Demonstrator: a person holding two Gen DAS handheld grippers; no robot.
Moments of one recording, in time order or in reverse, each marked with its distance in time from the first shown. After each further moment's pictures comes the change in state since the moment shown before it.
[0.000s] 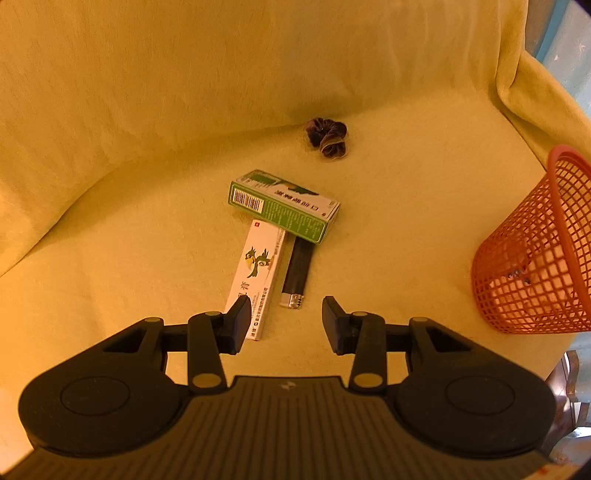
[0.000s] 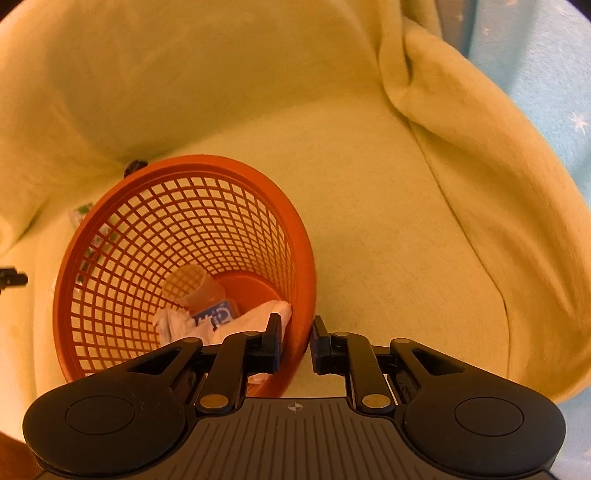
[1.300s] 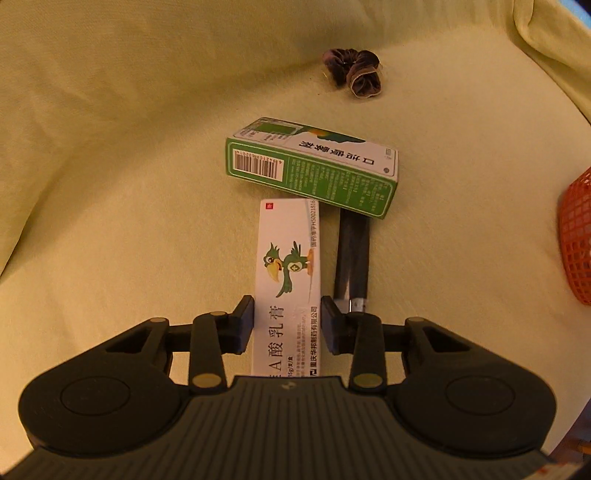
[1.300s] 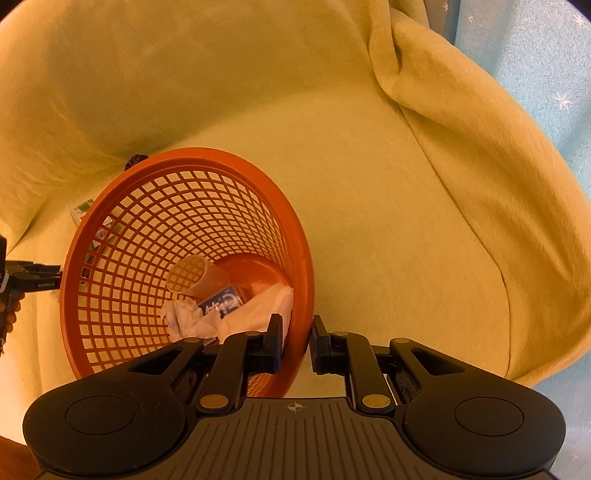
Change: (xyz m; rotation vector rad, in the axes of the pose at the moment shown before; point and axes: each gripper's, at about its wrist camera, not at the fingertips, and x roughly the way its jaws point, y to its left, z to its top) left arm 0.112 0.025 0.004 0.122 0.060 0.027; right arm -0.012 0.009 -0.012 0.112 0.038 0.016
